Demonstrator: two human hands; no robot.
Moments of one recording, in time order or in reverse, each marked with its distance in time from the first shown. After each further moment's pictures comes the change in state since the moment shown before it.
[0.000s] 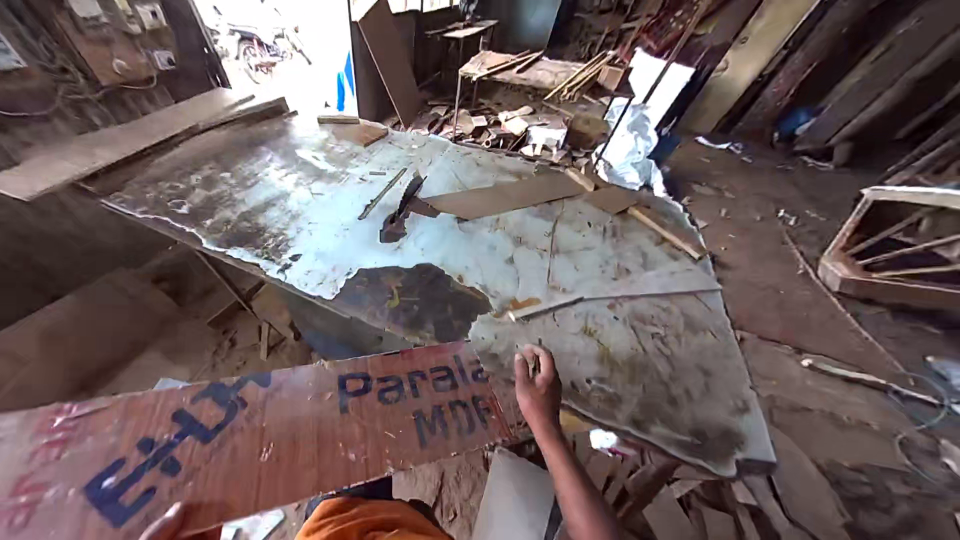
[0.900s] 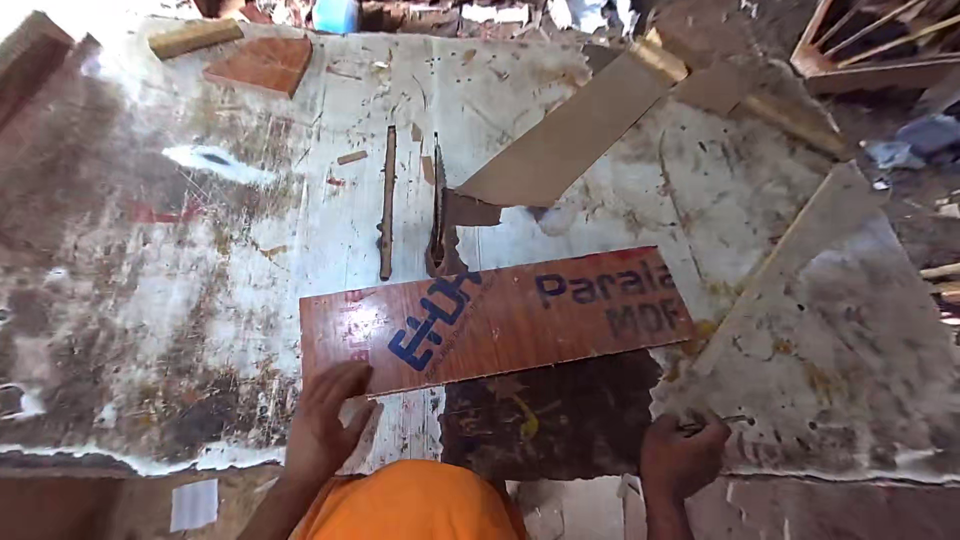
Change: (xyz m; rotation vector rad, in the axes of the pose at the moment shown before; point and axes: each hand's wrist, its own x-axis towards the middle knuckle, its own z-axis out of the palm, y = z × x) left_hand 0.614 -0.109 0.244 1.429 -1.219 0.581; right_hand 0.100 -0.036 0.217 -0.701 0.551 0.699
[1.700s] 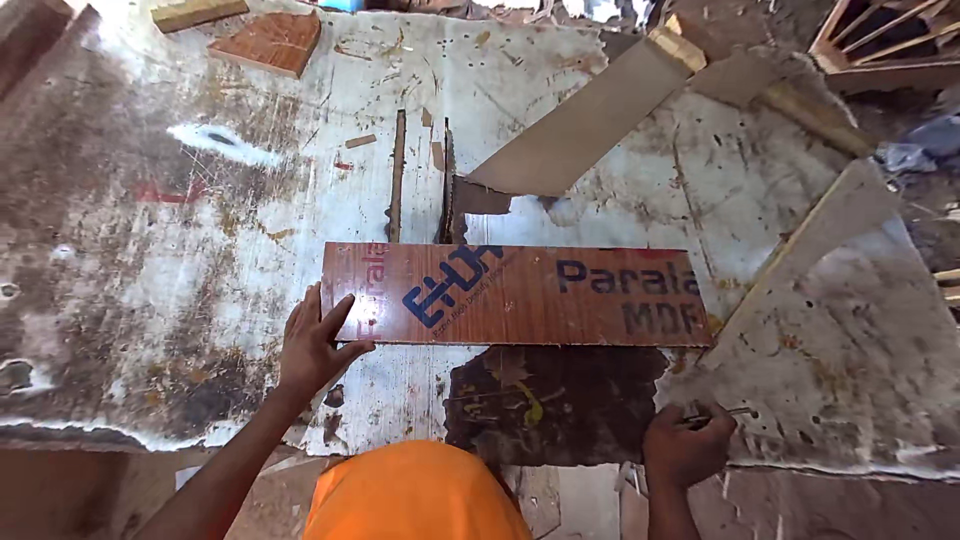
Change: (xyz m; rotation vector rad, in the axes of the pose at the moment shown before) left_hand 0.076 -0.046 -0.012 0.170 -0.009 -0.062; right_hand -0.002 -0.001 -0.002 -0.017 0.041 0.023
